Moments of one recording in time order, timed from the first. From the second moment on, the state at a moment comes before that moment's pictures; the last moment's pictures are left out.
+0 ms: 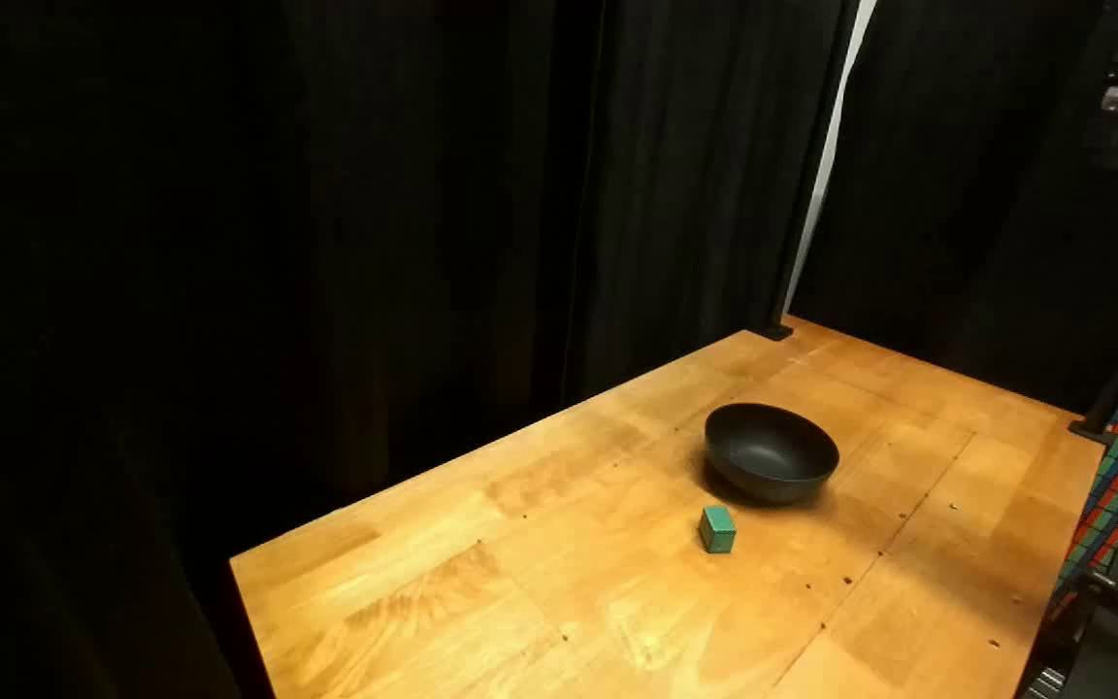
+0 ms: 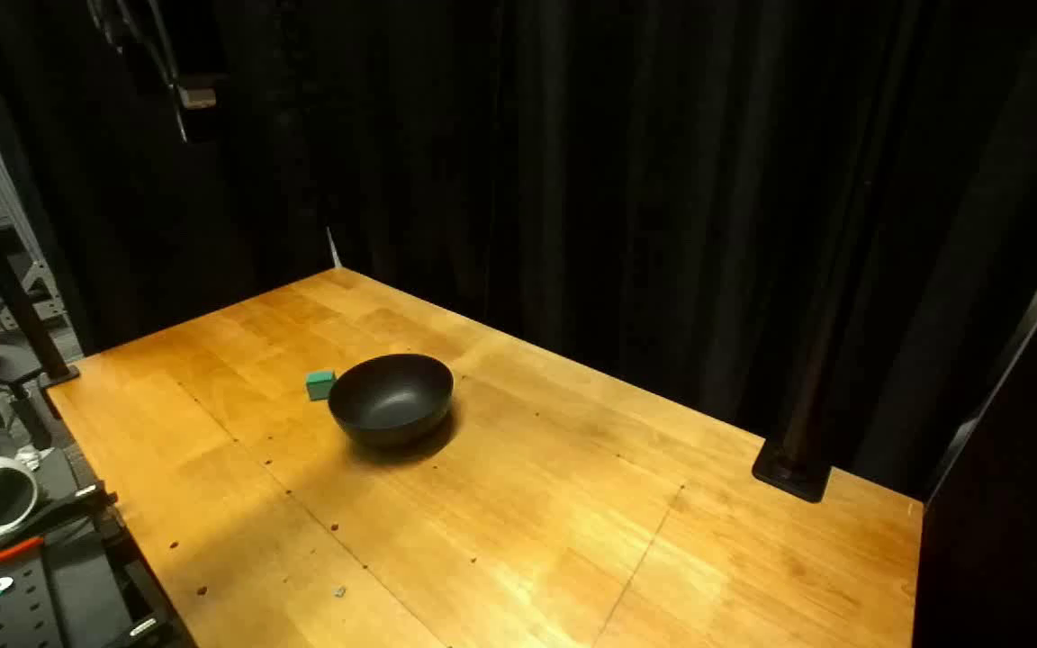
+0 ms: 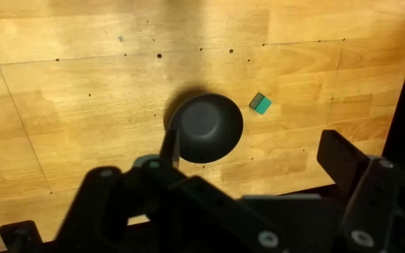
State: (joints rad) arm 0.00 -0.56 -0.25 -2.28 0.07 1.71 -0.26
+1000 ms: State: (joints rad) arm 0.04 -0.22 -0.04 -2.34 0.12 2.12 -0.08
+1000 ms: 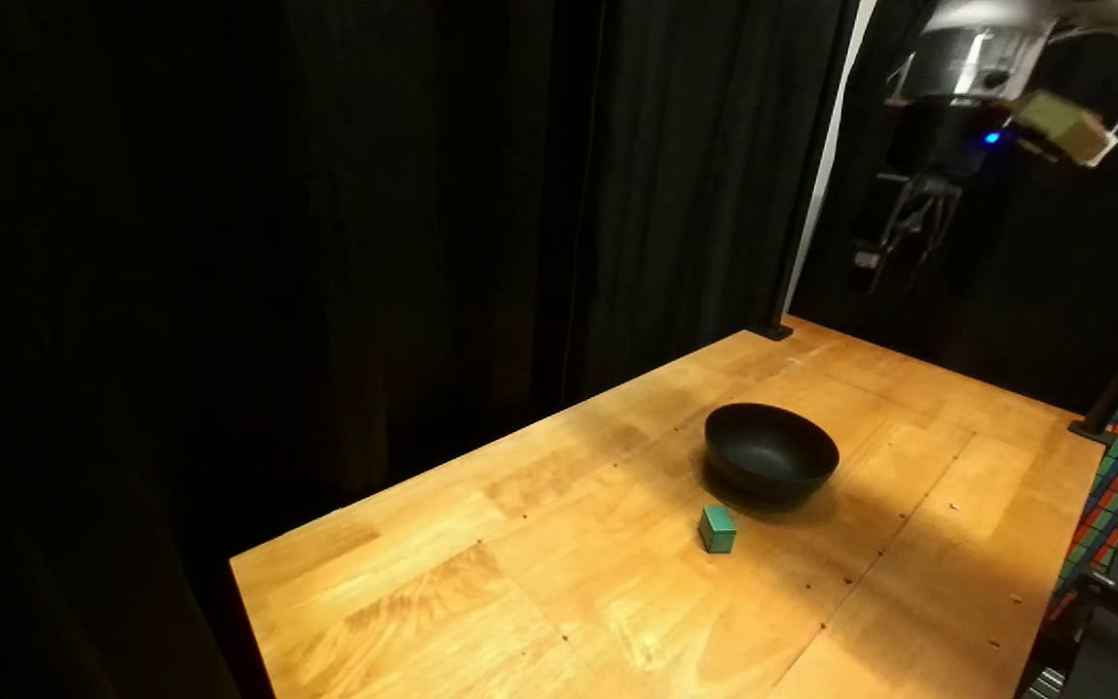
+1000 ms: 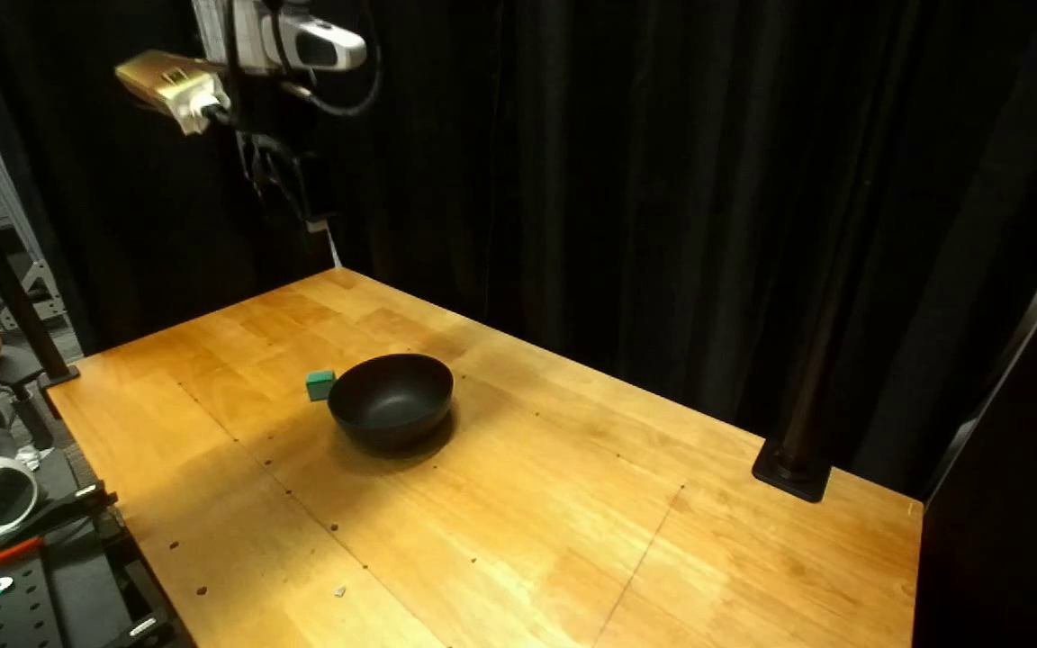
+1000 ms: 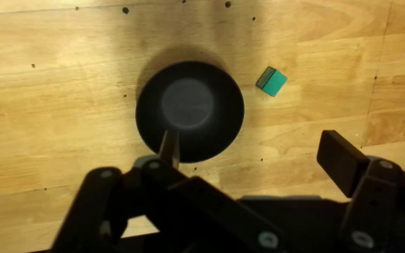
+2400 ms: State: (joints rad) arm 0.14 0.42 0.13 -2.18 0.12 2.40 -0.01
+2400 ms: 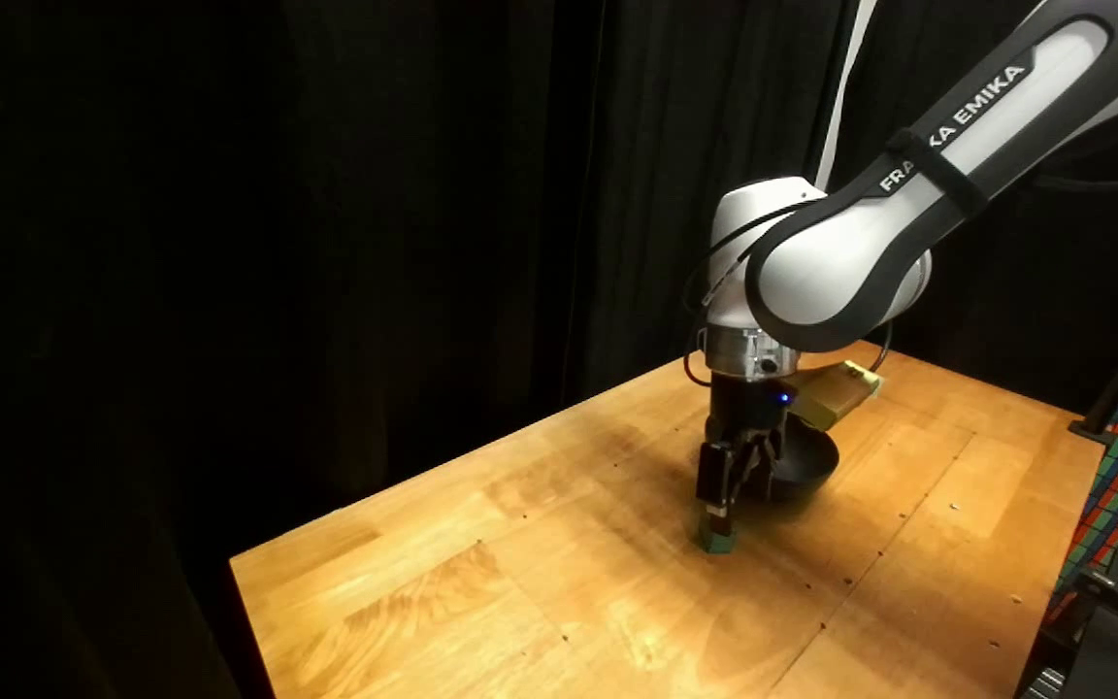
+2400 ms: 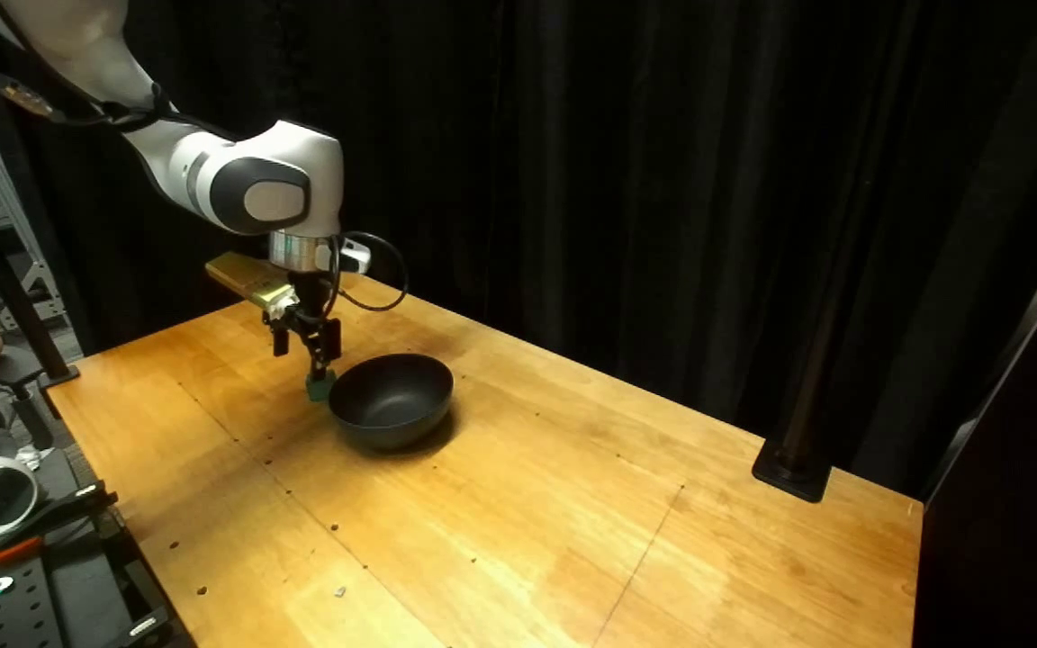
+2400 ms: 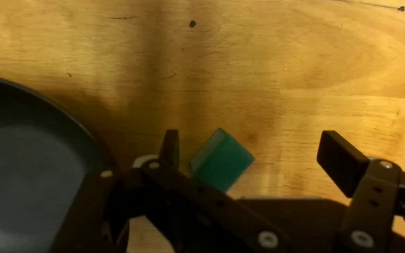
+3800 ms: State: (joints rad) arm 0.14 0.51 0.14 -2.18 0.12 2.56 0.06
